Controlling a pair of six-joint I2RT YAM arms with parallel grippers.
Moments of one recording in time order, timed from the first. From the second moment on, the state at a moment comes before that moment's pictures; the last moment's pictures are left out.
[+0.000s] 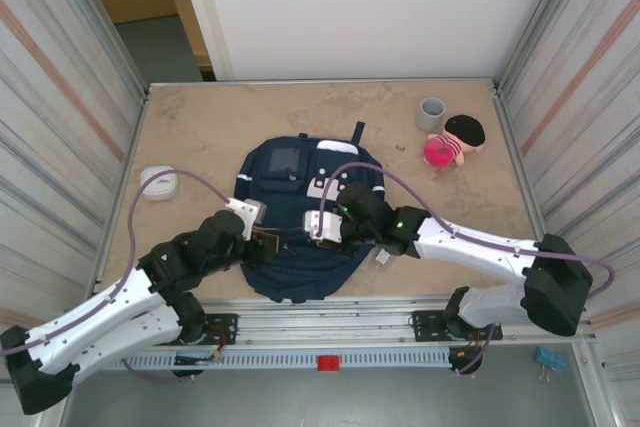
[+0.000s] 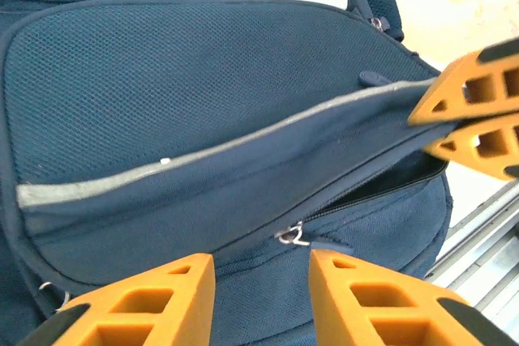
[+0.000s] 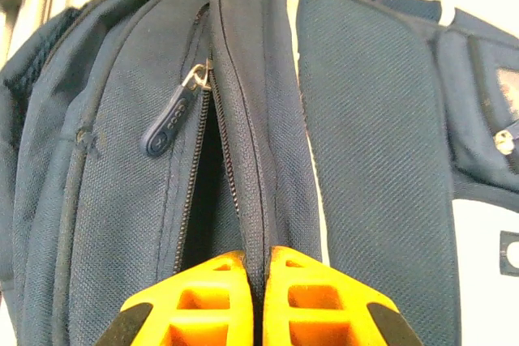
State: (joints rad) left arm -0.90 0.68 0.61 -0.64 -0.07 -0.53; right arm 0.95 1.26 0.82 -0.29 -0.21 -0.53
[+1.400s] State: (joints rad) left arm -1.05 0.92 0.62 -0.42 -0.27 -0.85; right arm 0.79 1.22 0.84 -0.23 -0.44 -0.32
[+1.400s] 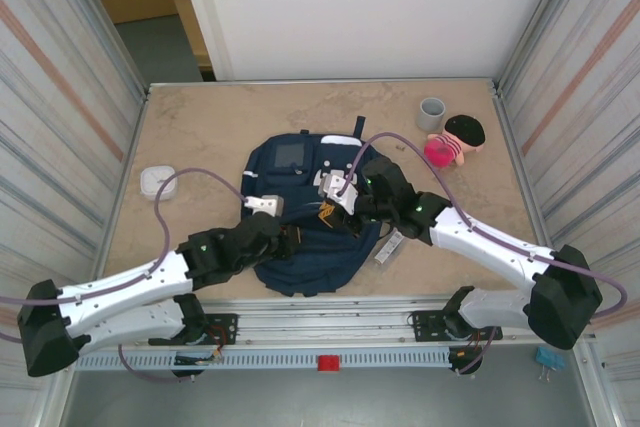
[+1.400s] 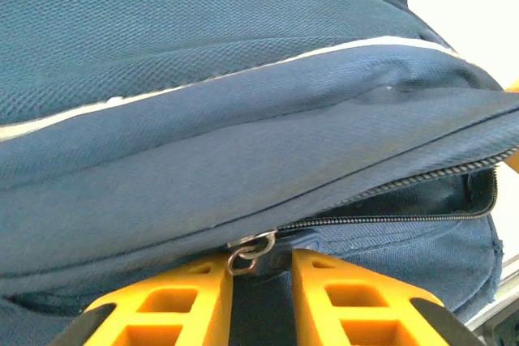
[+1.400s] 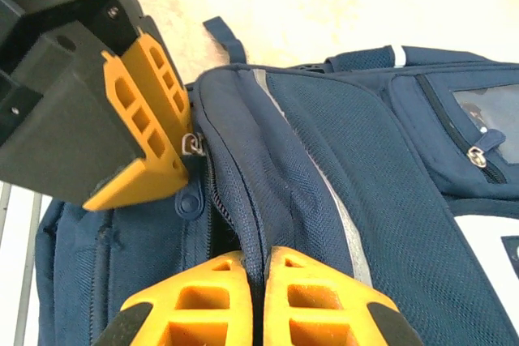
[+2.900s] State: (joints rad) left arm -0.91 0.71 0.49 -0.34 -0.12 -0.81; right arm 0.69 1.18 0.85 -0.30 -0.60 -0.38
